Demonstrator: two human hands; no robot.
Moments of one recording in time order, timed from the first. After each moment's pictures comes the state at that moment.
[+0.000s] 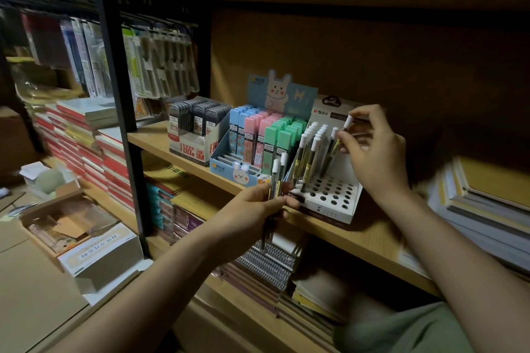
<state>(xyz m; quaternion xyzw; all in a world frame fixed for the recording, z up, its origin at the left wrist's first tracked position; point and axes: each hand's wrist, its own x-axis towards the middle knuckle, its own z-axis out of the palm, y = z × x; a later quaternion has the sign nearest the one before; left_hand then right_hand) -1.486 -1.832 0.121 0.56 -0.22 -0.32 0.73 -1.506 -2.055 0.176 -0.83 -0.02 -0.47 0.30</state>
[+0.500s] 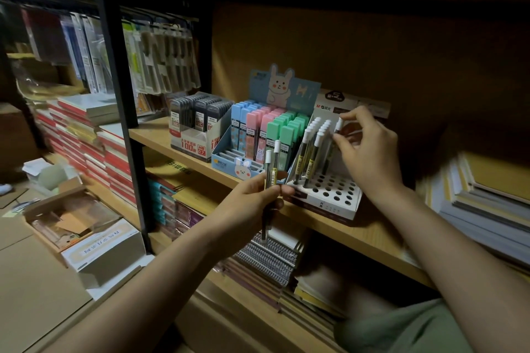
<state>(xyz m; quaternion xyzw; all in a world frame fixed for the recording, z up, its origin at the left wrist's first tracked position) -1.484 -1.832 0.121 0.55 -0.21 -0.28 0.76 -1.502 -2.045 0.171 -0.86 0.01 -0.45 0.23</state>
